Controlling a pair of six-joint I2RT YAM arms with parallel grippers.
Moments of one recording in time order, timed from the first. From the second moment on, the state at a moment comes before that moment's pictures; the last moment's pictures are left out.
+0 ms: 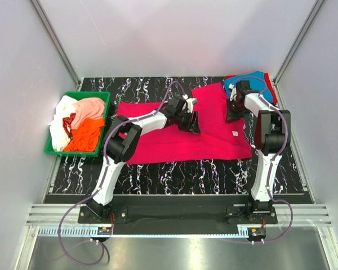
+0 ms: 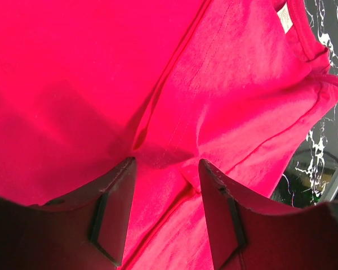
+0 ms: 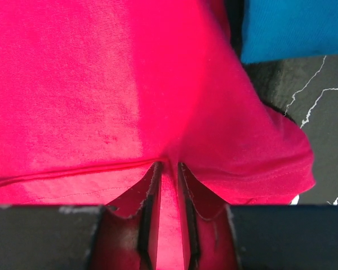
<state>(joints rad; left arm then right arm) -0.63 2.28 1.66 -0.18 0.50 -0.40 0.02 2.17 1.65 -0.64 -0.15 0.03</state>
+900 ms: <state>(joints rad) -0.63 2.33 1.75 -0.19 0.43 -0.38 0.02 2.15 1.67 -0.61 -0.19 0.01</state>
